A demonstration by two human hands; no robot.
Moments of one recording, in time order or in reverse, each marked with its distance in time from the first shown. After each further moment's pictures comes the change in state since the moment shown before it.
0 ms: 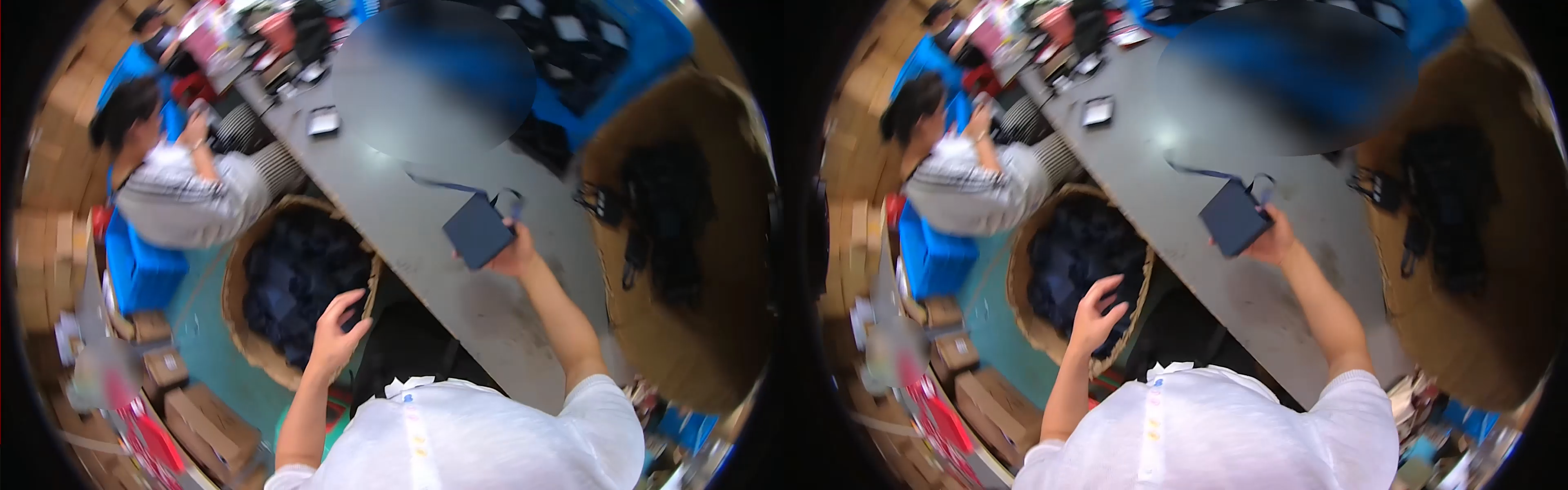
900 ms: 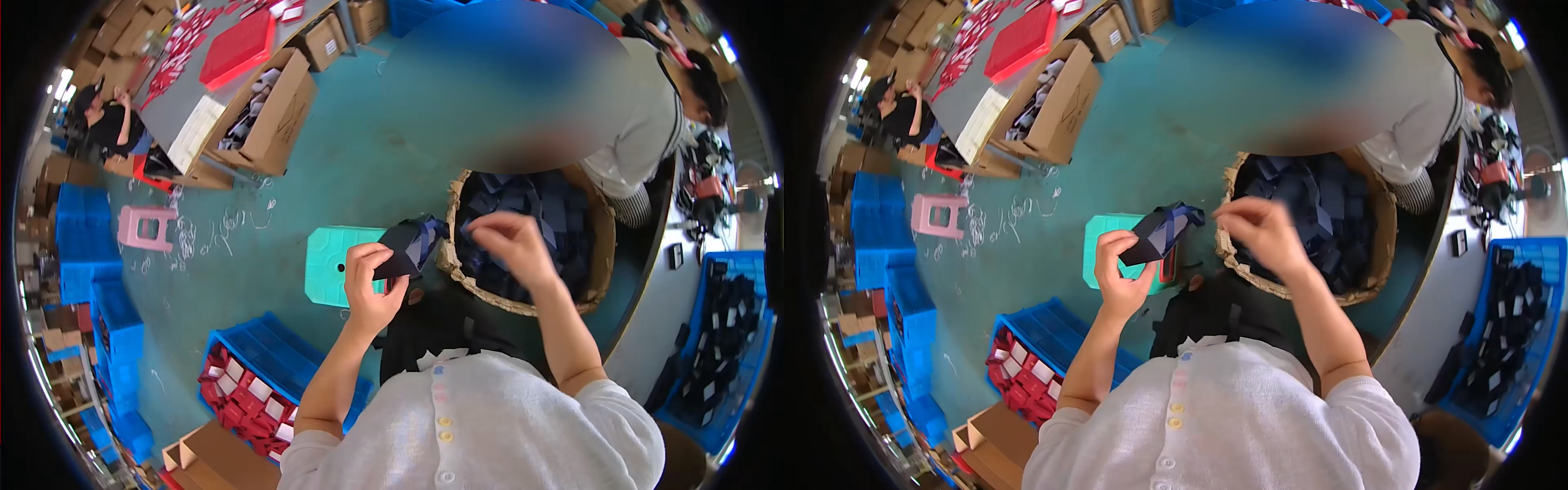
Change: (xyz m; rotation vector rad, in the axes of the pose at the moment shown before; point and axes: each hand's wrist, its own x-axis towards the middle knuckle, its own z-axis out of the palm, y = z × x) left_hand -0.485 -0.217 -0.184 0.357 1.662 0.079; right_hand 0.180 0.630 0.325 -1.466 -0.573 0.430
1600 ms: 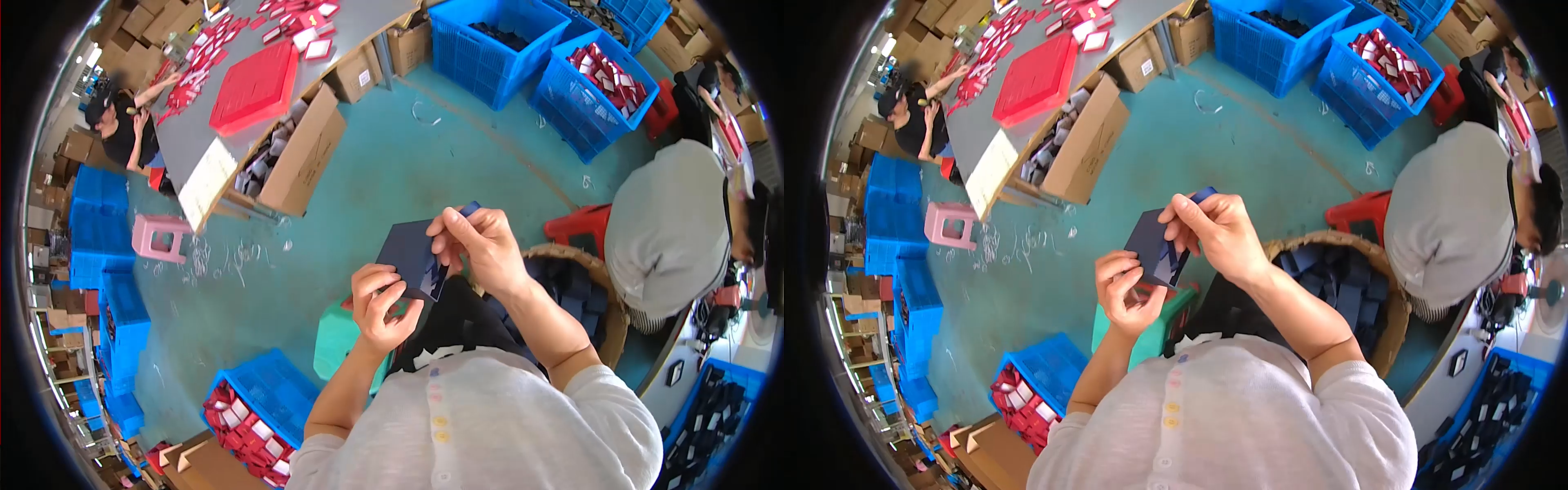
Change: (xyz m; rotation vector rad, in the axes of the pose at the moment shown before) left_hand 0.212 -0.124 0.091 0.061 0.218 0.294; right_hand 0.292 -0.084 0.008 0.328 -0.295 -0.055
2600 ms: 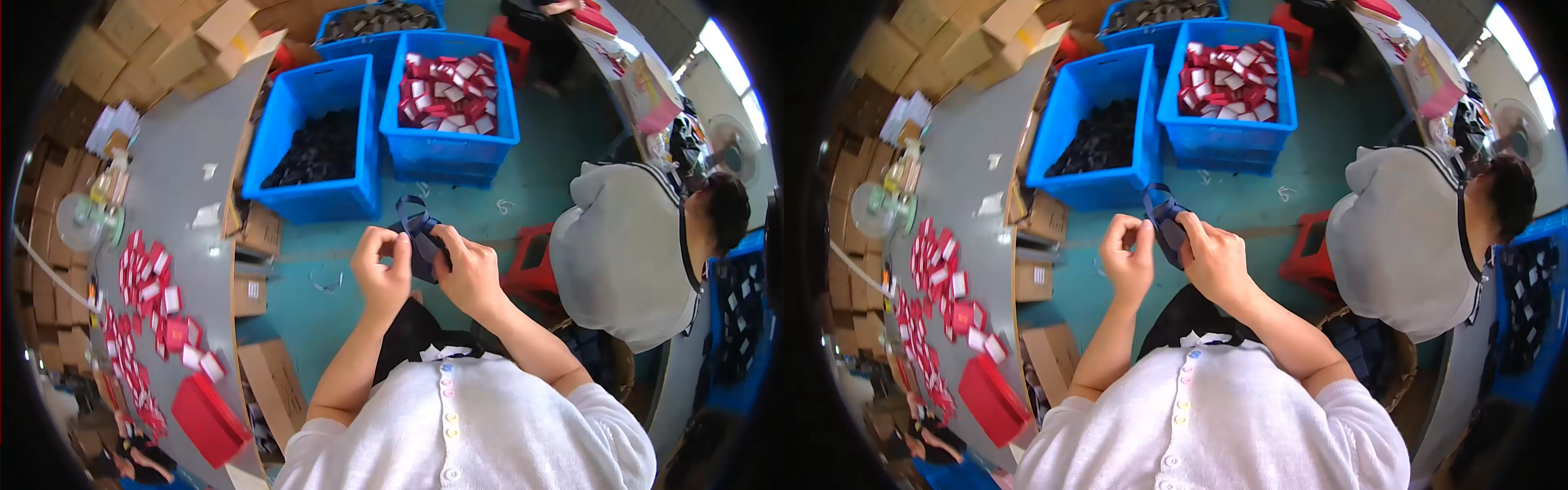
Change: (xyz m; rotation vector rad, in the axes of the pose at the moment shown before) left_hand 0.370 -0.198 0.524 -0.652 -0.531 -0.392; right_hand 0.276 -0.173 -0.377 -1.169 1.075 -0.332
